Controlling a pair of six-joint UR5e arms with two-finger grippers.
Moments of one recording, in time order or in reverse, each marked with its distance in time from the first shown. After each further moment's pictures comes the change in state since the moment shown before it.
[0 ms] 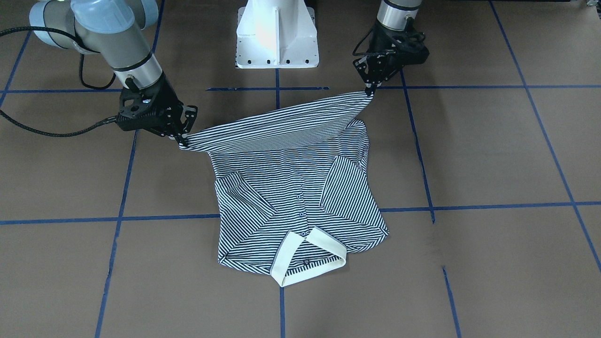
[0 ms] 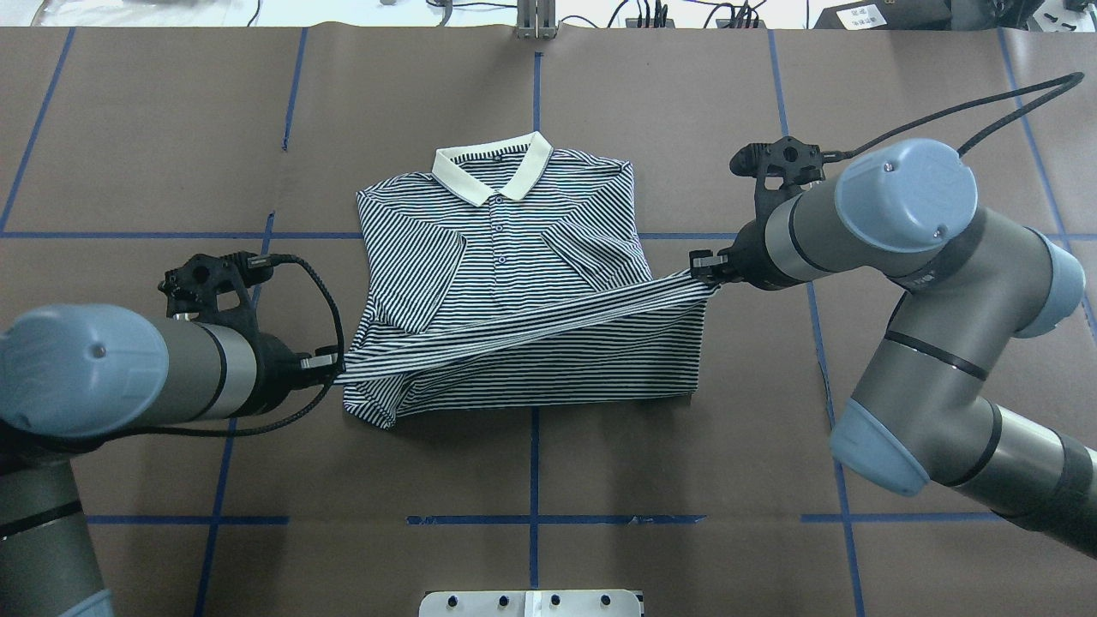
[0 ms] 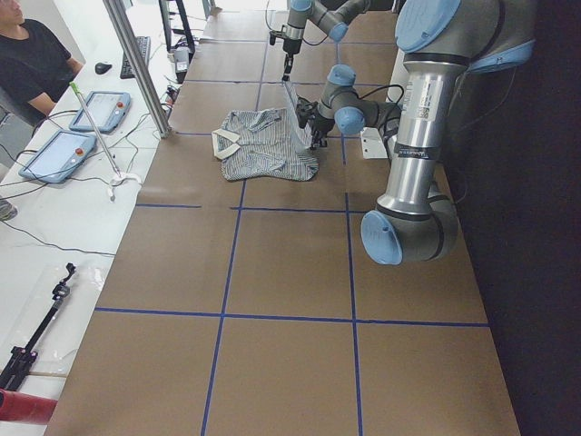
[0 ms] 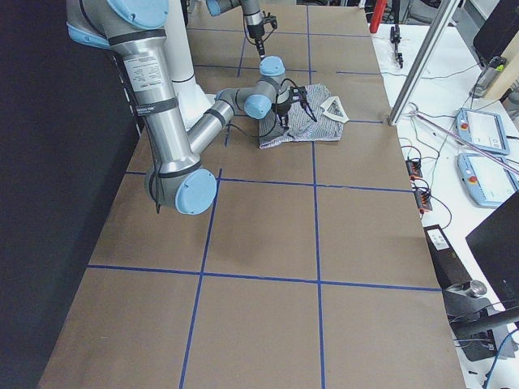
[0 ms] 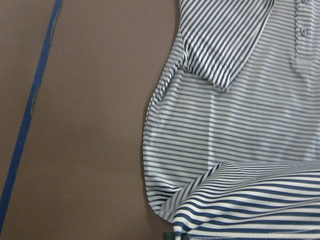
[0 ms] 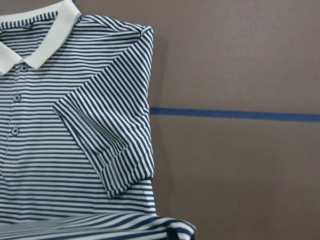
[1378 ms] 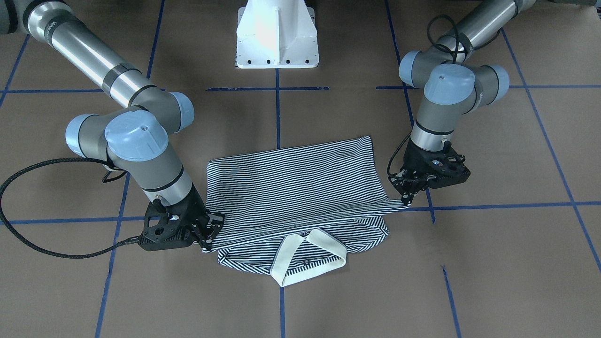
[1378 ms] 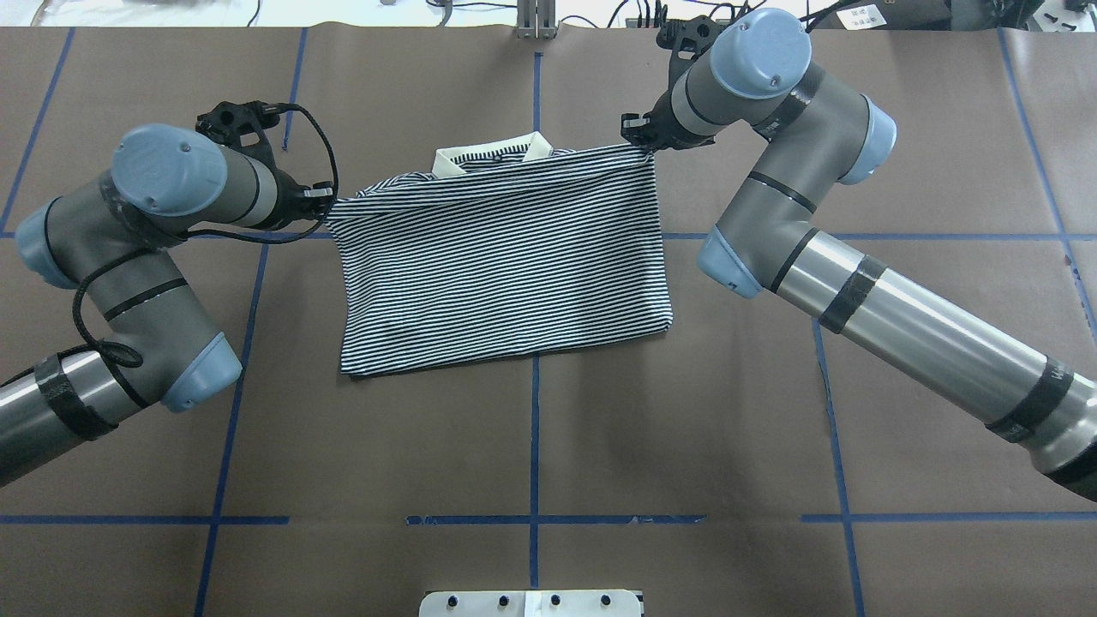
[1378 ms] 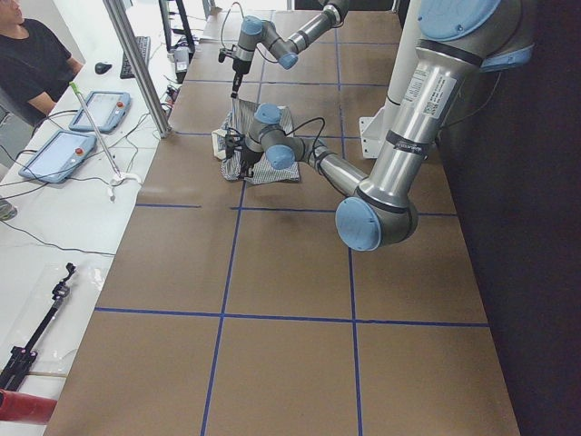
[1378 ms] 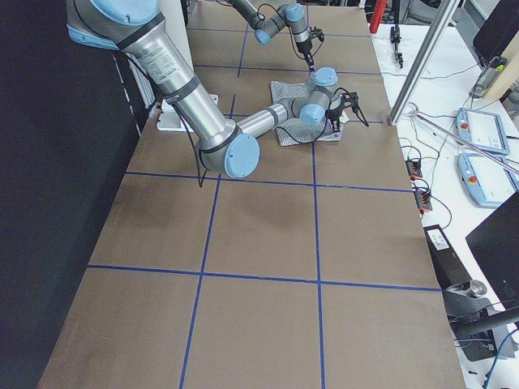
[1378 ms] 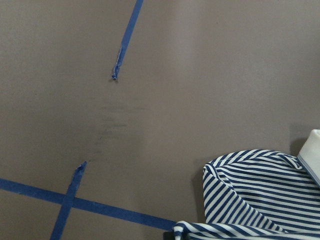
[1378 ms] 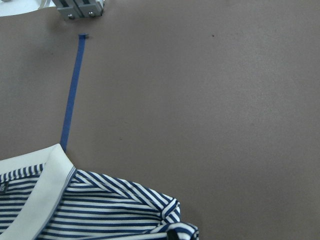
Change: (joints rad) left arm -0.264 -0.178 0.640 -0.441 -0.042 0.185; right arm 0.138 0.388 -0.711 0.348 0.000 -0.003
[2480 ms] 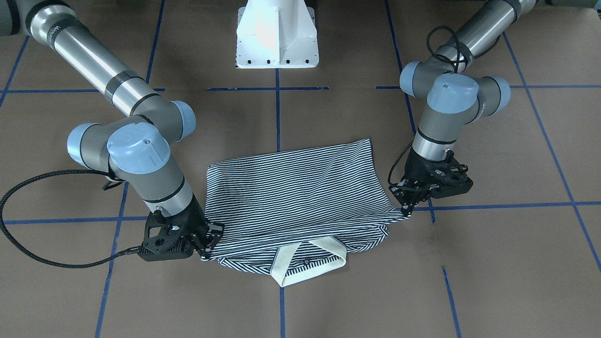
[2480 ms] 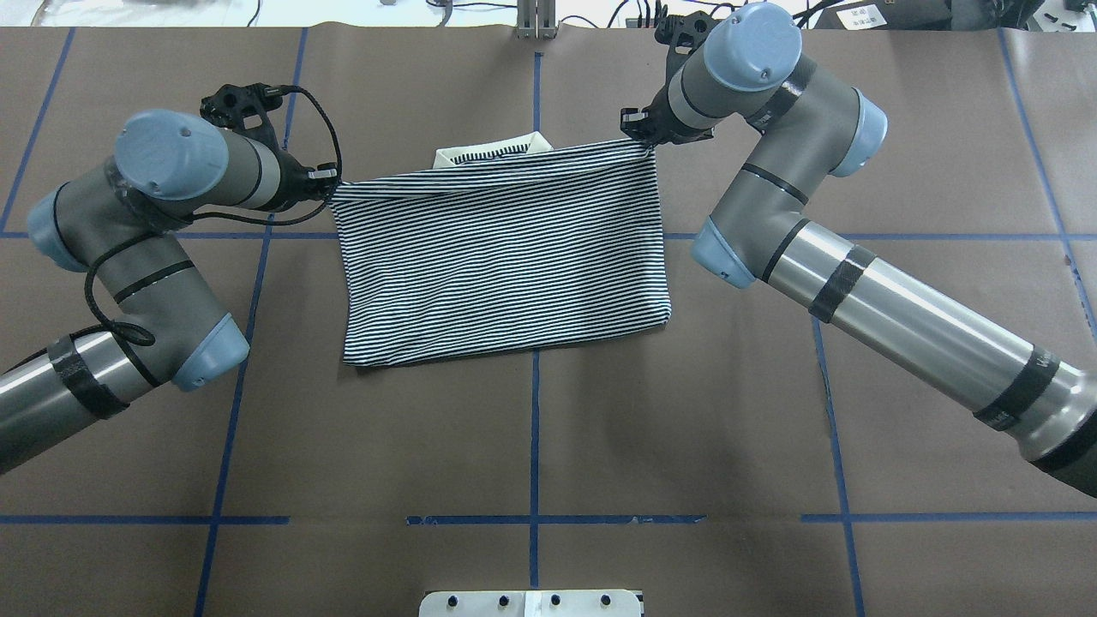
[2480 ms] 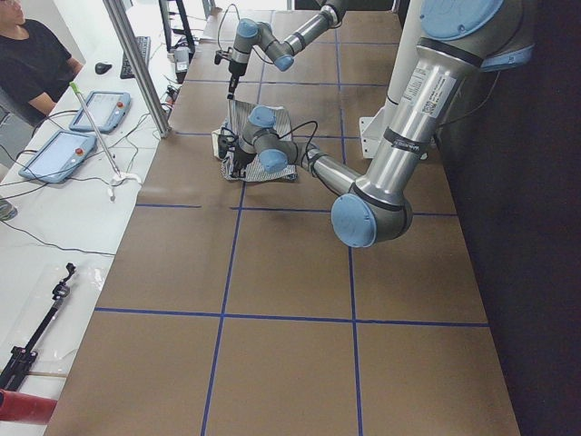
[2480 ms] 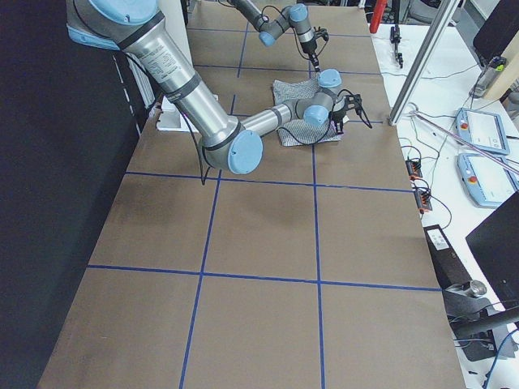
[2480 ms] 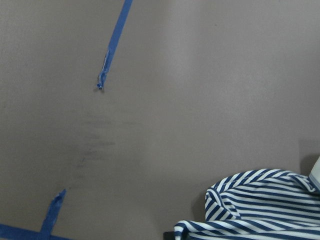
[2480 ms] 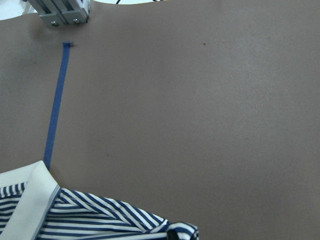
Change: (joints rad) left arm -0.029 -0.042 0.051 -0.046 0.003 0.009; right arm 0.001 0.026 -0.051 0.017 -0.003 -0.002
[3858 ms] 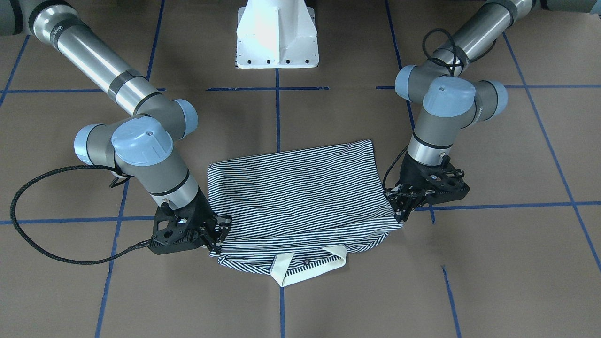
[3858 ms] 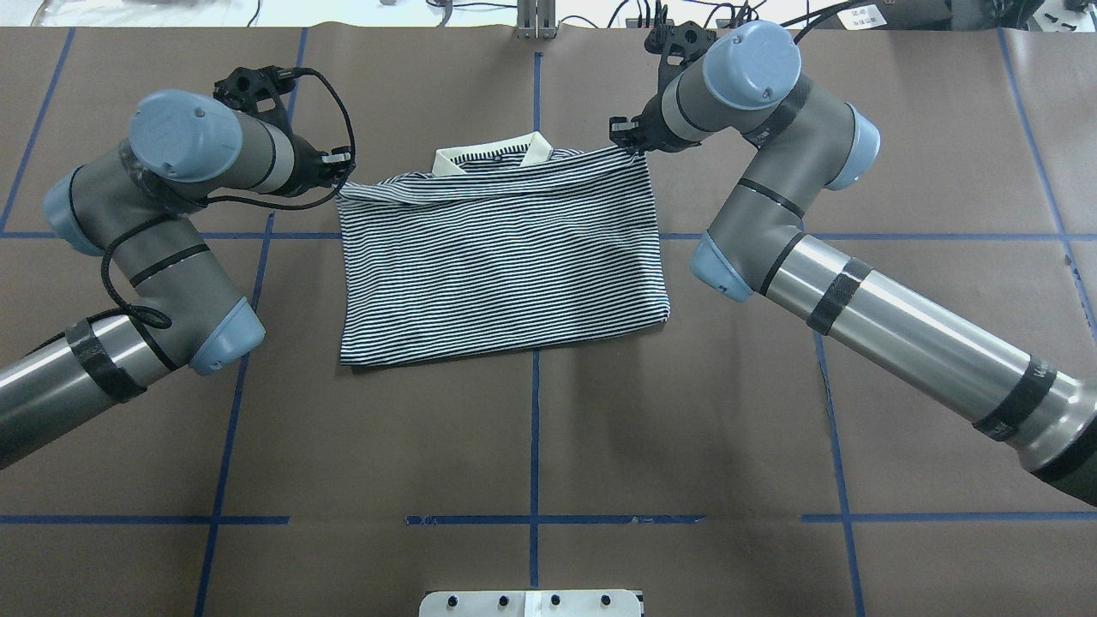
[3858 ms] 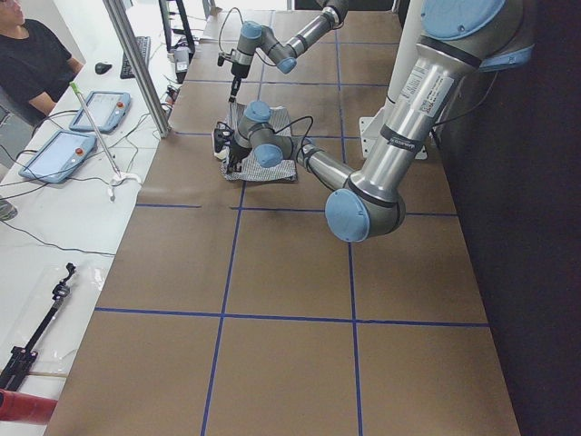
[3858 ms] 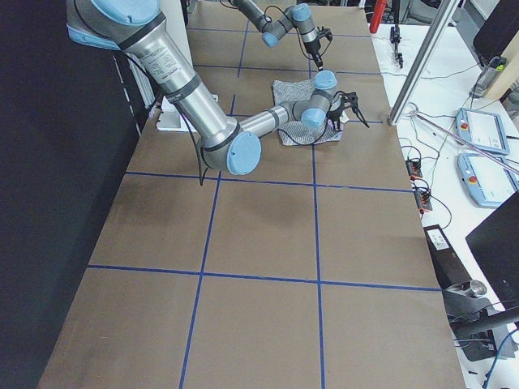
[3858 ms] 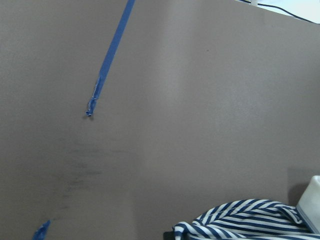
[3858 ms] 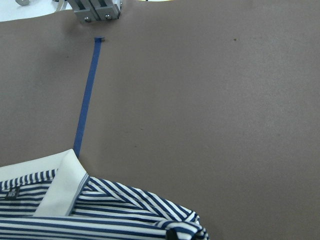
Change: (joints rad) left arm -0.005 -0.043 0.027 -0.004 -0.007 -0.004; right arm -0.019 -0.013 0.001 0.087 -0.004 -0.002
